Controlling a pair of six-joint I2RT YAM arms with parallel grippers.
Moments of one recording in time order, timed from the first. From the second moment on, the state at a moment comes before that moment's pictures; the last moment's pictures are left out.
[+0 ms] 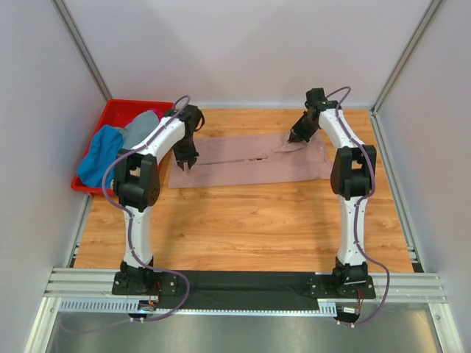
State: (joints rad) left arm -0.30 2.13 1.84 -1.14 -0.24 -0.64; right arm 0.11 2.37 2.15 -0.93 -0.16 0.84
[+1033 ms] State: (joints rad) left arm -0.31 2.18 1.71 -1.09 -0.24 -0.58; right arm 0.06 2.10 1.77 -0.90 -0.11 0.77
